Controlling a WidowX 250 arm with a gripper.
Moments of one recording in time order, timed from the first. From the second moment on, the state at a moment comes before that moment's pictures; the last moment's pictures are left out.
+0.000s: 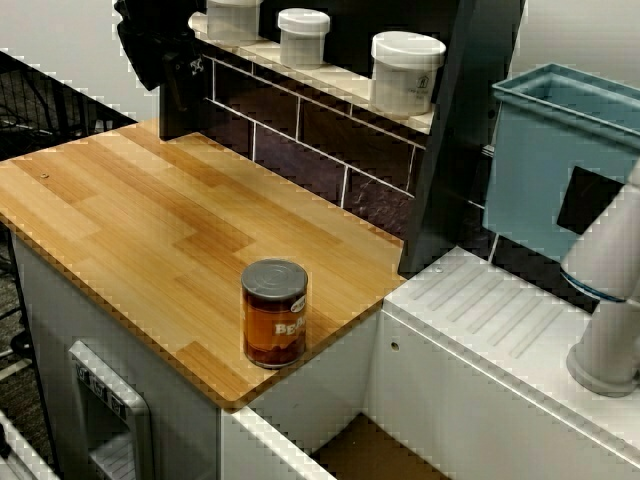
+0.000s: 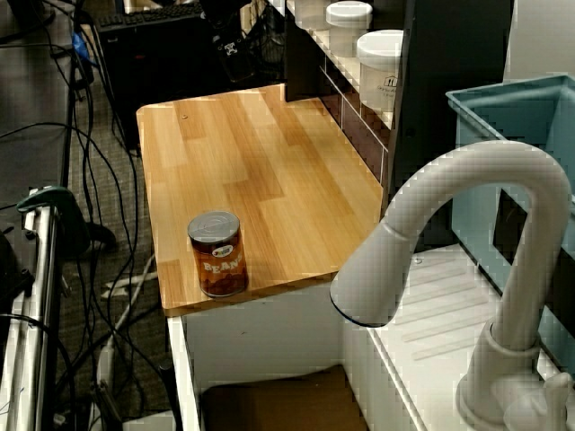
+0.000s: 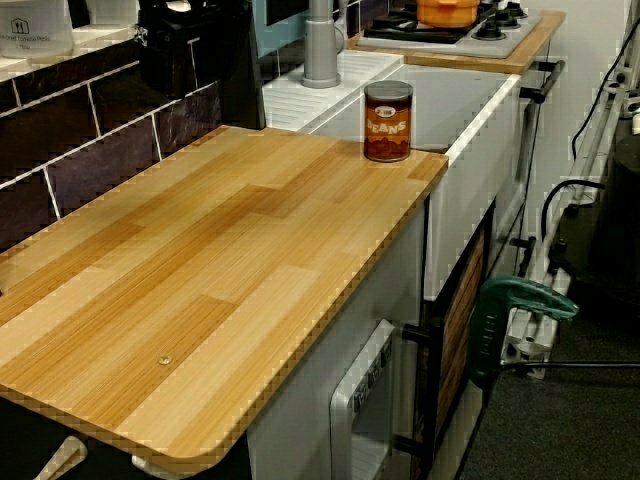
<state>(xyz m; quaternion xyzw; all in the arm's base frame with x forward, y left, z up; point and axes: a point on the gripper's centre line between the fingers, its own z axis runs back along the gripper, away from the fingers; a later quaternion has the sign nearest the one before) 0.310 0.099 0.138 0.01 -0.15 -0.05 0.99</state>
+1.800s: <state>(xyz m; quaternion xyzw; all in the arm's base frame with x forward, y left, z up) 0.197 0.023 0.073 -0.05 -0.14 -0.49 0.86</state>
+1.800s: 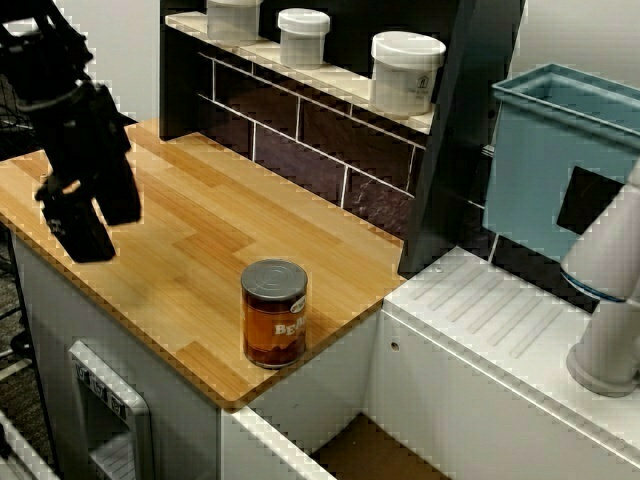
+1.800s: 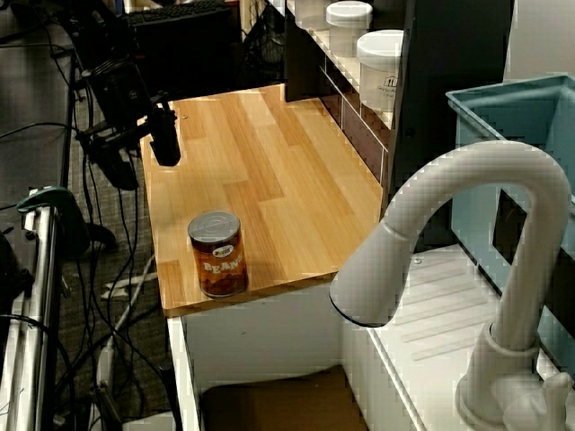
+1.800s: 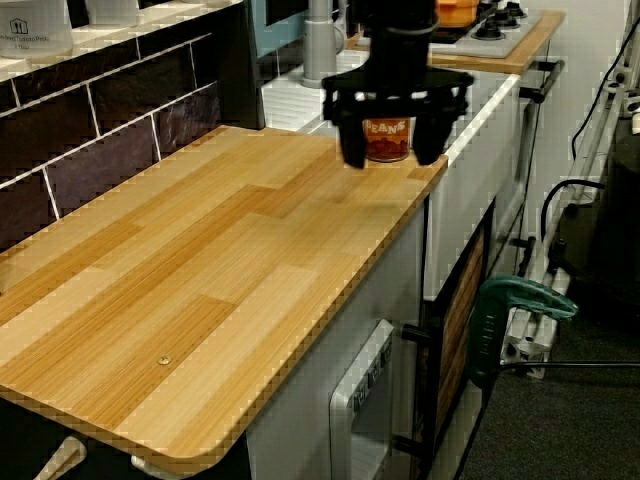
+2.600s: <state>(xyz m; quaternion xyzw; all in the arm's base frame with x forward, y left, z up) 0.207 -0.041 0.074 -0.04 -0.15 -0.55 0.82</state>
